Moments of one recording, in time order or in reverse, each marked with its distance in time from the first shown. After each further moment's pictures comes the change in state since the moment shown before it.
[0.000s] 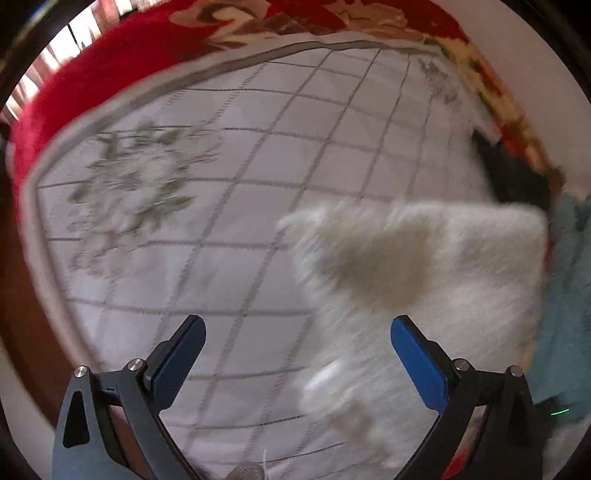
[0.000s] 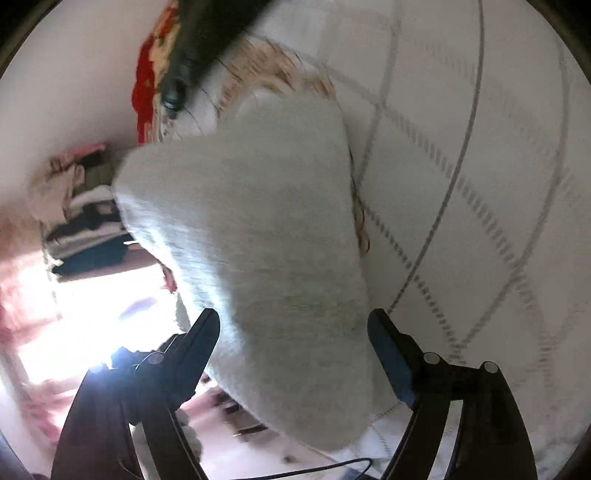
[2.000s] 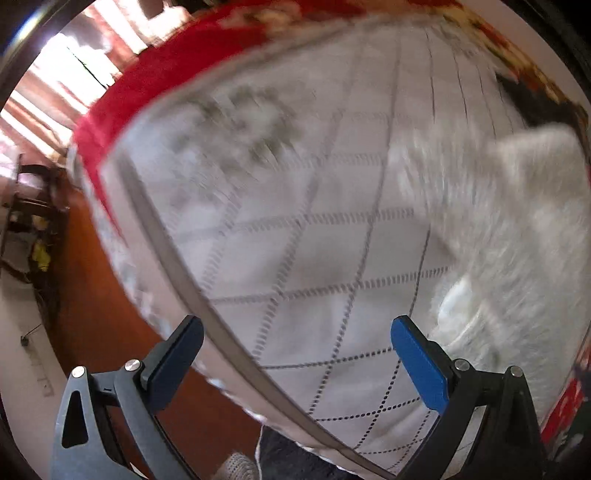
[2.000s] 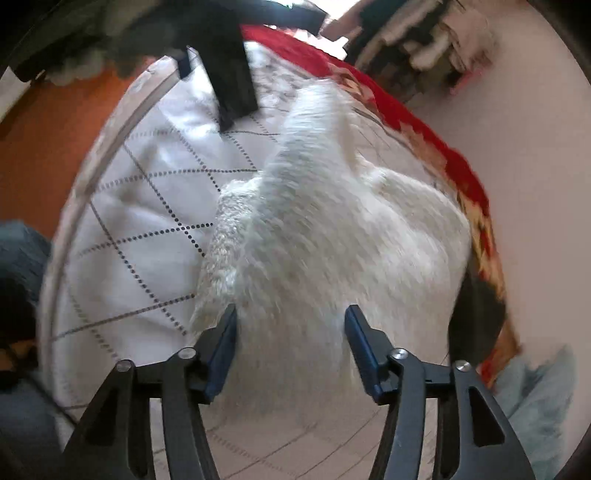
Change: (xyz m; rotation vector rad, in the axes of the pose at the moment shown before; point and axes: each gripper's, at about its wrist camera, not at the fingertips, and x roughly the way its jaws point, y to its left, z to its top) left arm -0.020 0.010 -0.052 0.119 -0.083 0.193; right arm 0.023 0.067 -0.187 -1.884 -0.064 -0.724
